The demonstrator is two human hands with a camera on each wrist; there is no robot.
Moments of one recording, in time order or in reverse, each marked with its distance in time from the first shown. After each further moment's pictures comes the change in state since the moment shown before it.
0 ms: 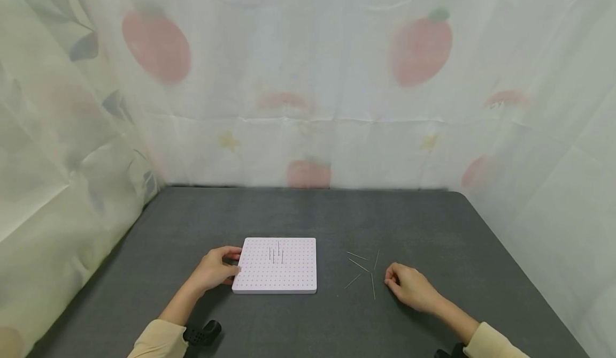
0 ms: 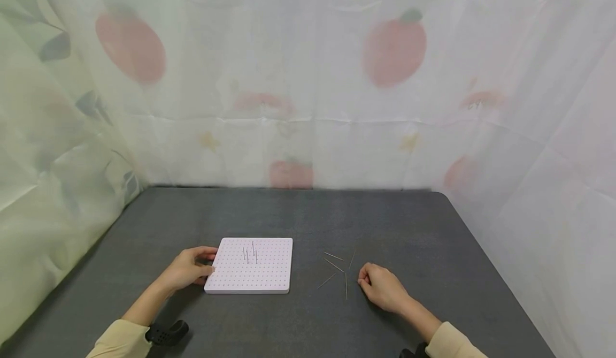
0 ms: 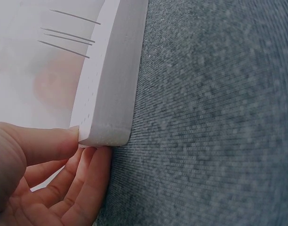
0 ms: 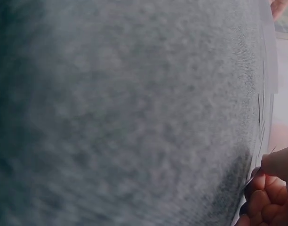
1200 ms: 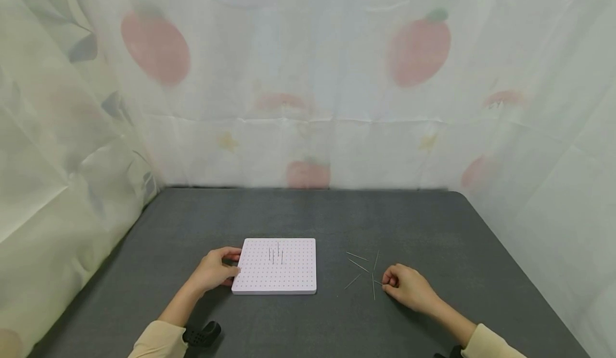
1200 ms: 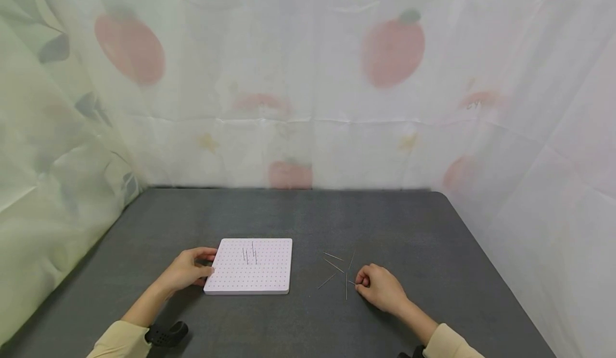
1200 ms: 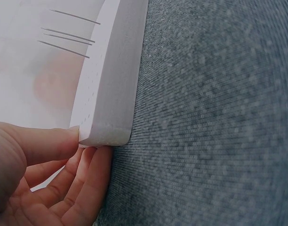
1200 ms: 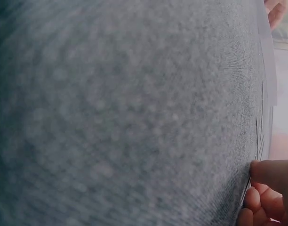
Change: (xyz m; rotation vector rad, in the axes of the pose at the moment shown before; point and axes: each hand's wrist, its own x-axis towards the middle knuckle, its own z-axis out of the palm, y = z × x) left_hand 0.002 -0.002 0.001 0.019 0.008 -0.009; right_hand -0.003 0.001 0.005 -0.022 0.061 -0.039
